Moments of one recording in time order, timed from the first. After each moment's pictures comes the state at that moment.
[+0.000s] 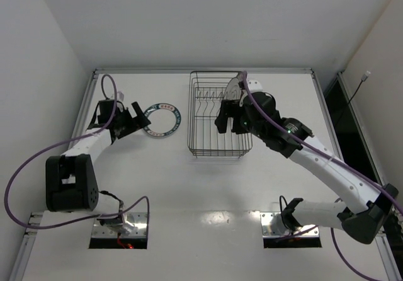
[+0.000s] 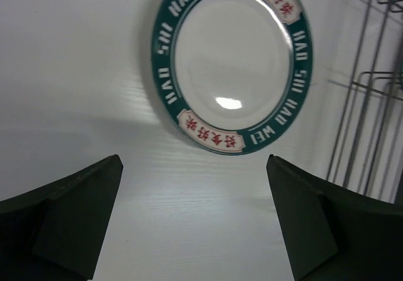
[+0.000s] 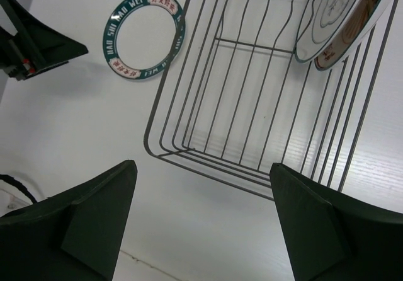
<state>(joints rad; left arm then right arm) 0.06 1.41 0.82 -0.16 0.16 -0.41 0.72 1.21 1.19 -0.55 0.22 0.47</state>
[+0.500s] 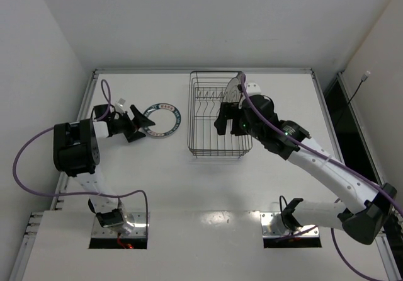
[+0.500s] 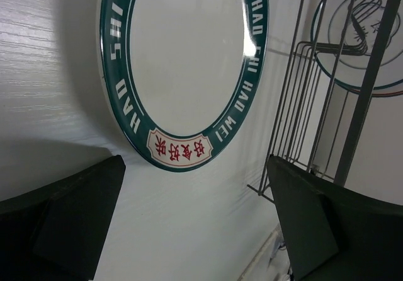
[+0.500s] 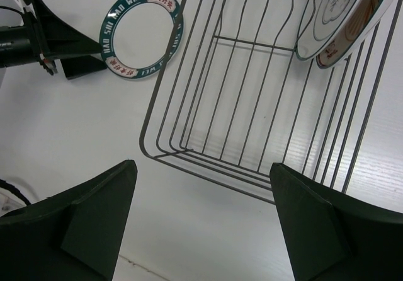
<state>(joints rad) 0.23 1.84 0.89 0.06 0.81 -0.49 0.72 1.19 1.14 -0.49 0.22 0.47</state>
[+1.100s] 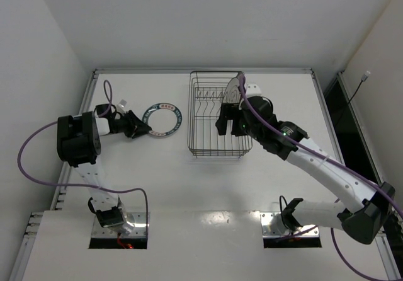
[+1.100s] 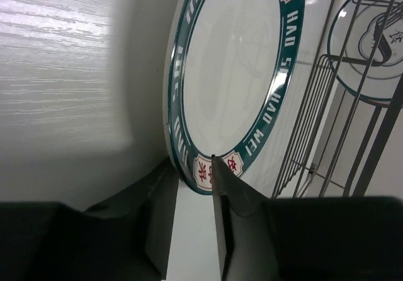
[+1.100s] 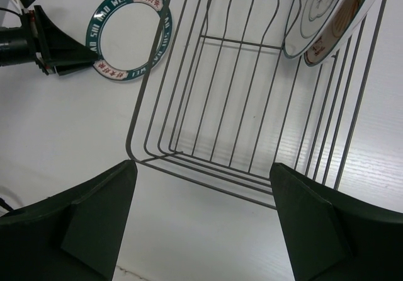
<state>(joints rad) 0.25 1.98 0.99 0.04 0.85 -0.49 0.71 1.19 1.11 -0.47 0.24 0.47</state>
